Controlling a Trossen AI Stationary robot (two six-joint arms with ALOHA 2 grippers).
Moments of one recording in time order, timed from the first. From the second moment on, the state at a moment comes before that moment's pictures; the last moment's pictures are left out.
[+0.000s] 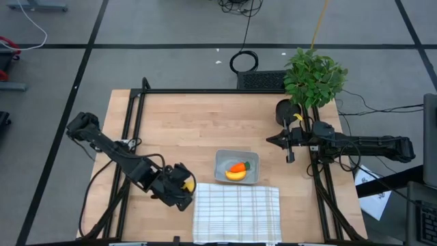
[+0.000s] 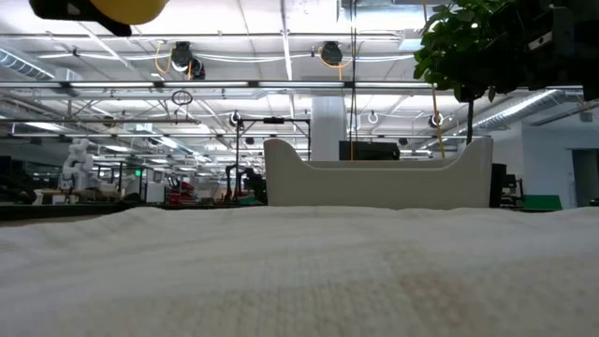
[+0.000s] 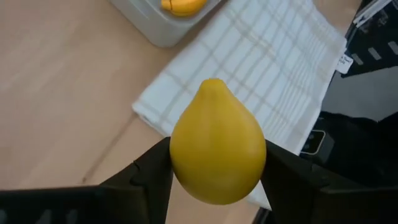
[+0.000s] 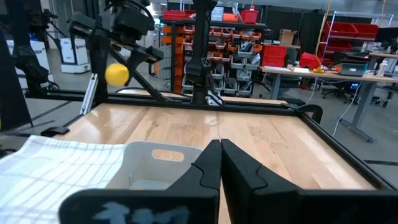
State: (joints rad) left arm -0.60 1.49 1.24 -0.77 -0.26 -1.23; right arm -0.18 0.47 0.12 0.35 -0.21 -0.06
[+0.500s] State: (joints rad) left arm -0.59 1.41 1.24 -0.84 -0.37 -1.09; right arm -0.18 0.47 0.12 0.36 -0.21 -0.02
